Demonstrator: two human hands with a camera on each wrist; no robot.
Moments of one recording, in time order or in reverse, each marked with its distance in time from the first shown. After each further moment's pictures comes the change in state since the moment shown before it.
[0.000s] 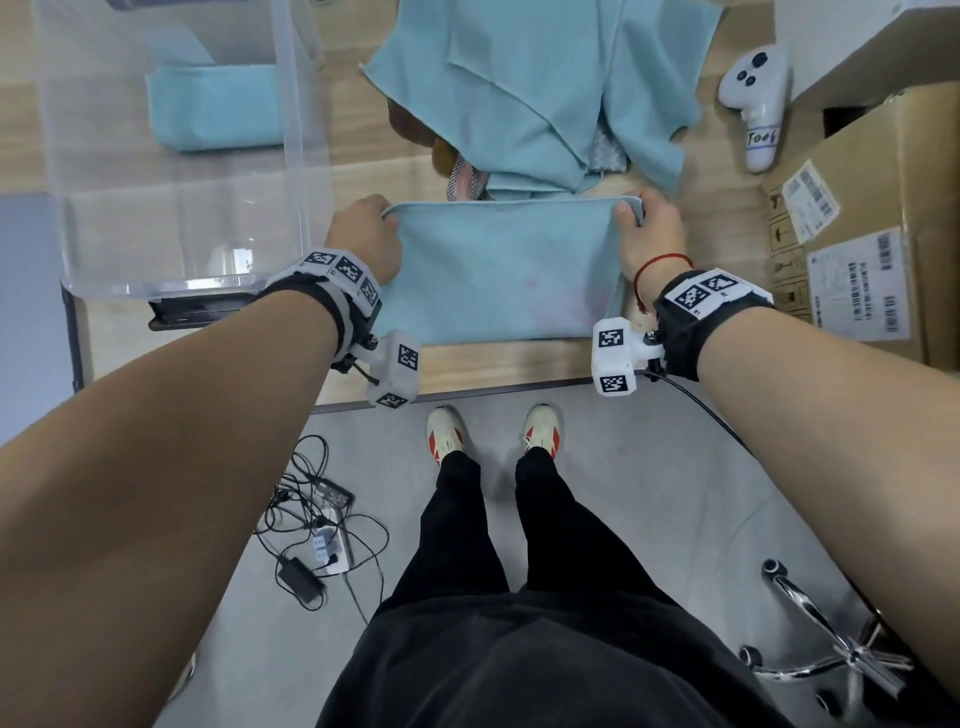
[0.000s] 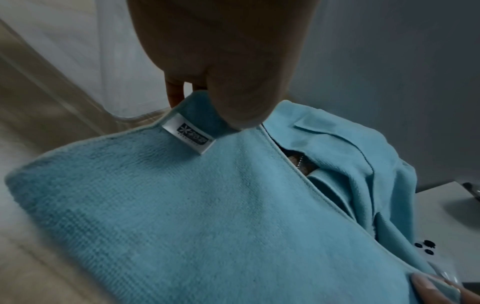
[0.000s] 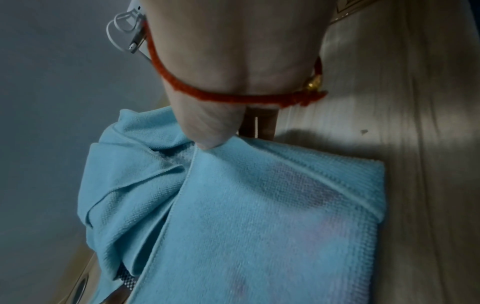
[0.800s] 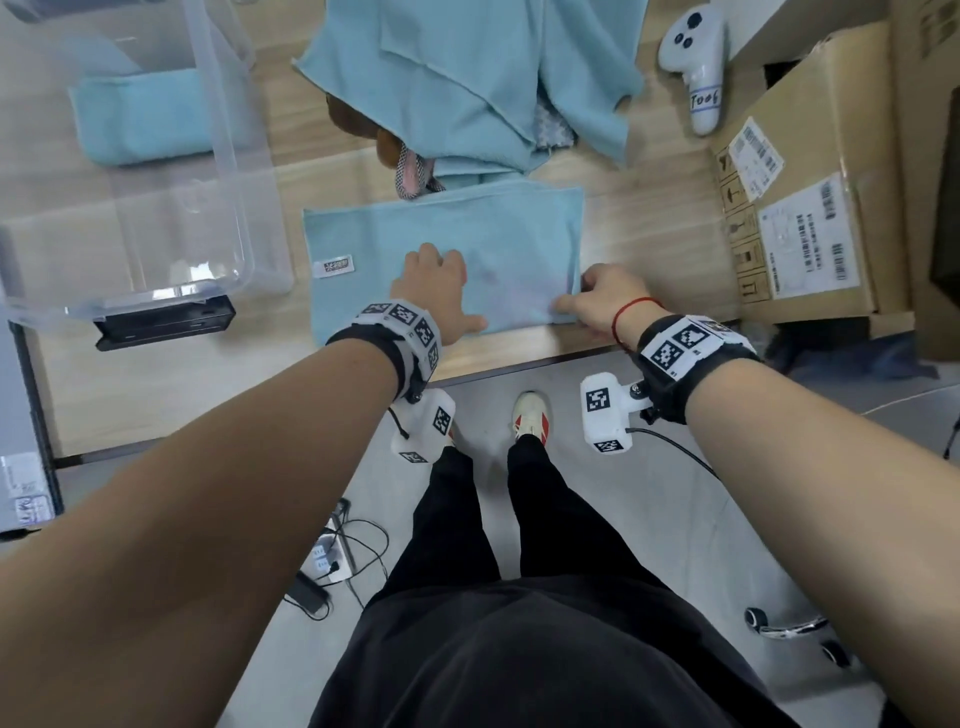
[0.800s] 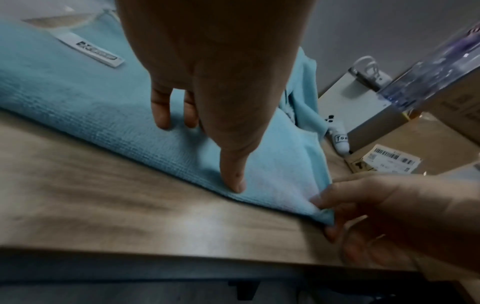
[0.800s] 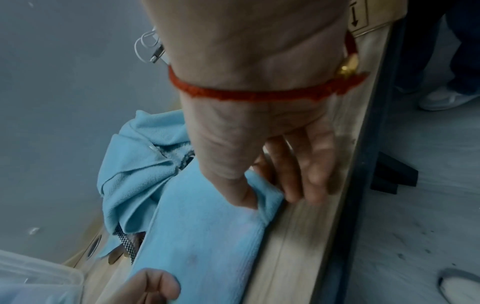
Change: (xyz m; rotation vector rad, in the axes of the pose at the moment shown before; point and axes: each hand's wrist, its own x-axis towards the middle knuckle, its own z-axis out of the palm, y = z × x) left_hand -0.072 0.063 0.078 0.346 -0.262 0.319; right_hand -0.068 0.049 -0.007 -0.127 -0.404 0.288
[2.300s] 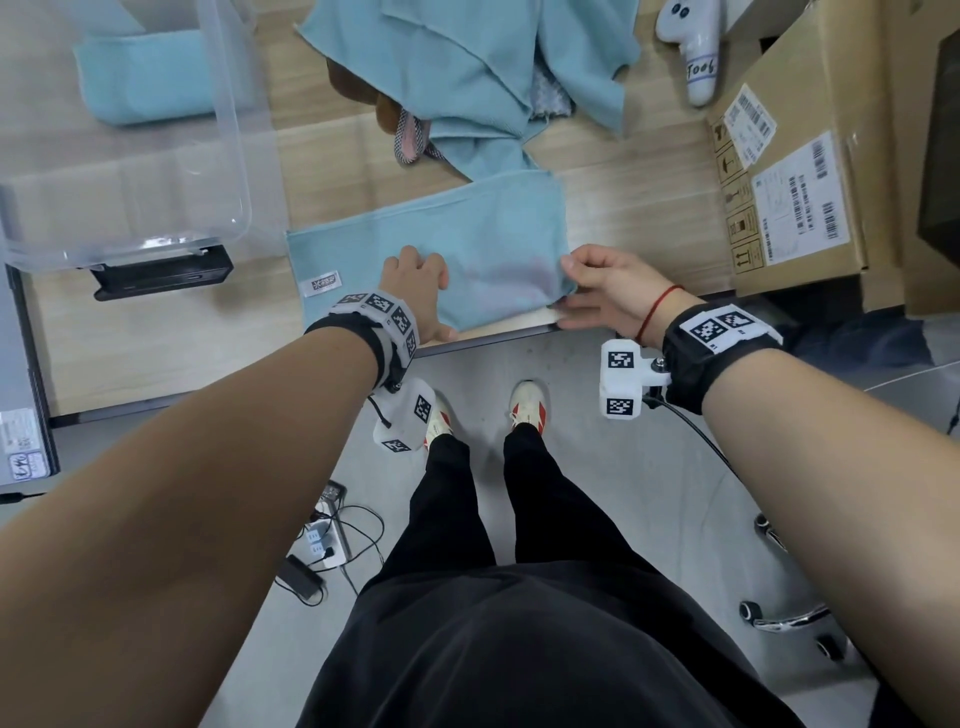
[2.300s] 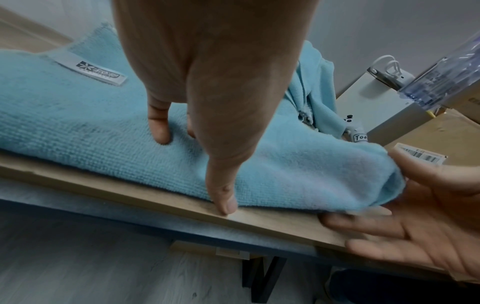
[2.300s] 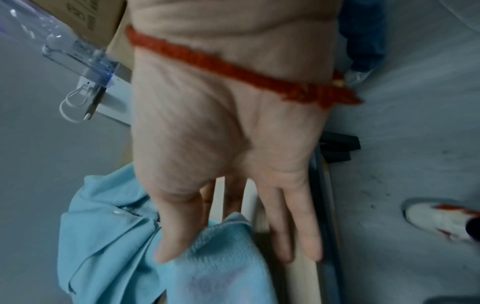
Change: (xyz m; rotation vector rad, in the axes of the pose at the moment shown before) left_hand -0.034 -0.023 0.024 -0.056 -0.033 -0.006; right_hand -0.034 0.024 -0.004 0.762 -0.411 -0.071
